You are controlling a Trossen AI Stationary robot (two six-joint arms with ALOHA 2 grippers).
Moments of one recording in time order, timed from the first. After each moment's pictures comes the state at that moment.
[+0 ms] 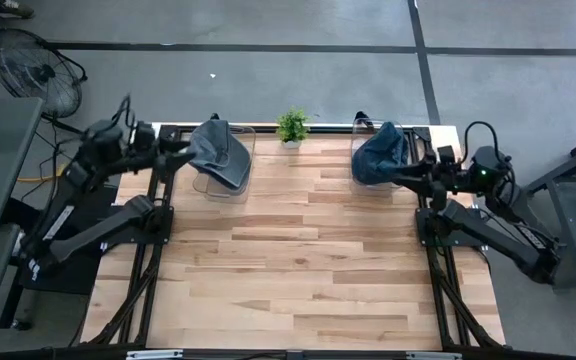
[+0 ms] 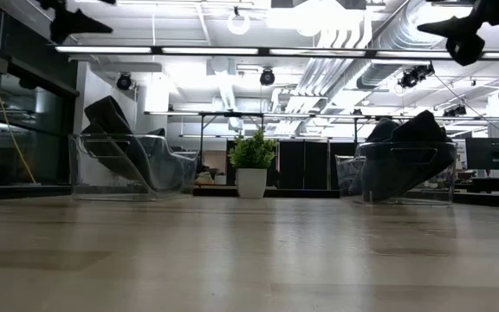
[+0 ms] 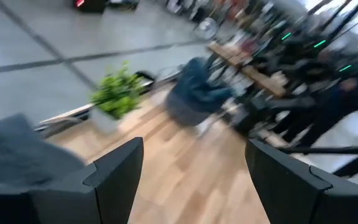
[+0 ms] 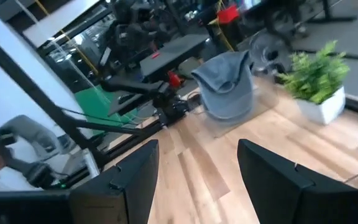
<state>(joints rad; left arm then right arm) 0.86 0.43 0.86 -0.66 0.44 -0.34 -0.71 0.23 0.61 -0.49 -0.54 0.47</state>
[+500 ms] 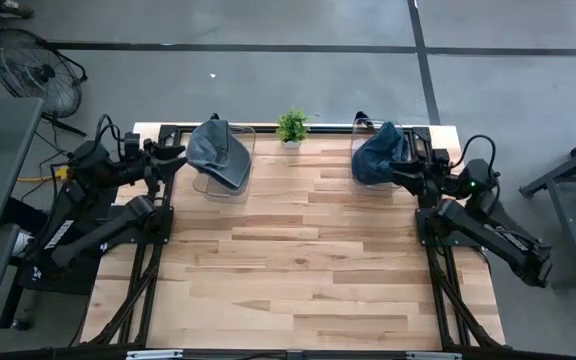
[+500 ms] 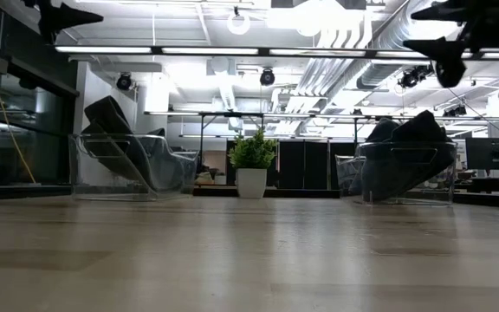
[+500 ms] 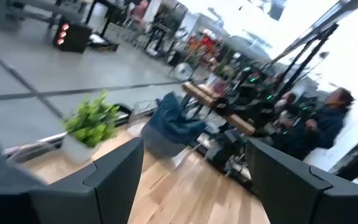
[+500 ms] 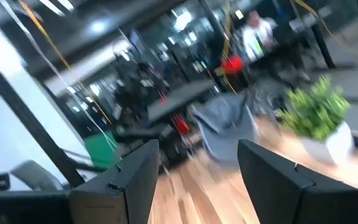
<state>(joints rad) 0.76 0.20 0.69 -0.47 0.37 -0.51 -0.70 0.09 0.30 -0.05 -0.47 0.61</state>
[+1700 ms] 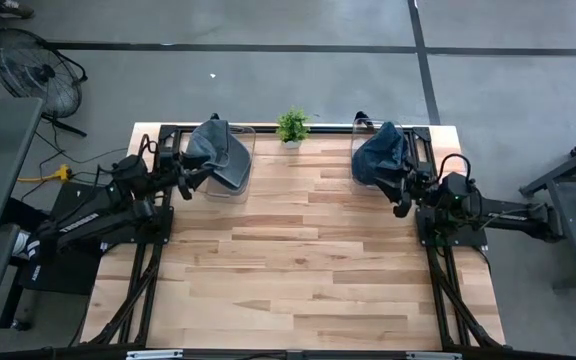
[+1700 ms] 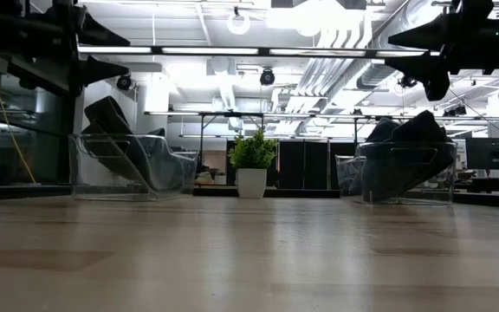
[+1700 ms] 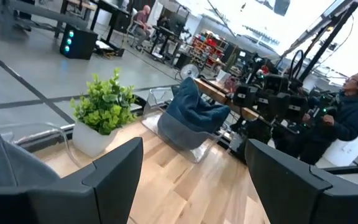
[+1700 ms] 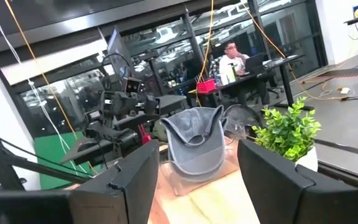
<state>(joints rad) 0.51 0.19 0.29 -0.06 0.10 -0.45 -0.20 0.24 0.12 0.29 0.15 0.33</state>
